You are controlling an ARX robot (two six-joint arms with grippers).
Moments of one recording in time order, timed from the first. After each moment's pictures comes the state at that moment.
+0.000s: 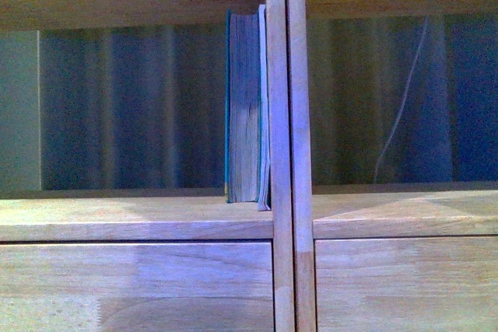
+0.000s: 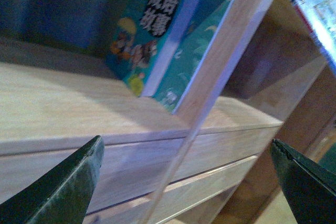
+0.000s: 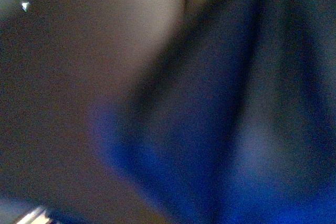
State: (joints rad) left arm 0.35 1.07 0.66 0.93 1.13 -0.84; right arm -0.04 0.81 0.79 0.53 -0.73 0.97
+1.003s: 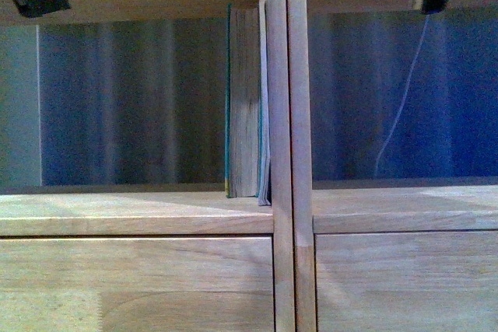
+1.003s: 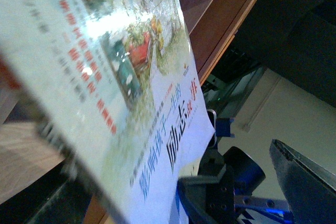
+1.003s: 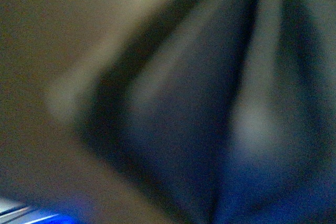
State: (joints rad) left arm -0.20 1.24 0.98 1.08 0.91 -1.27; right arm 0.54 1.08 0.99 0.47 -0.49 0.74
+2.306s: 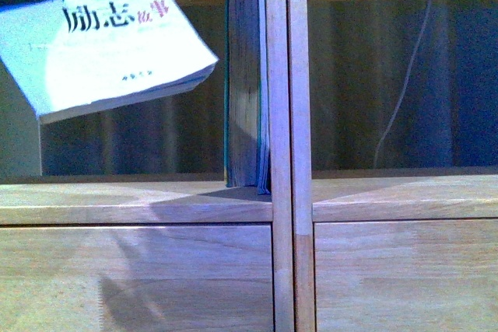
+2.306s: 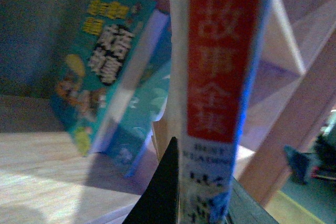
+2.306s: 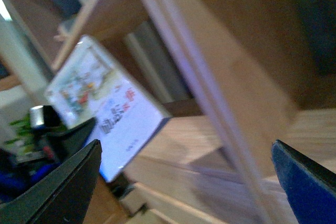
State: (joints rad) left arm 0.06 1.22 0.93 0.71 0.79 -0.63; right arm -0.04 0.83 0.80 0.35 -0.54 0.58
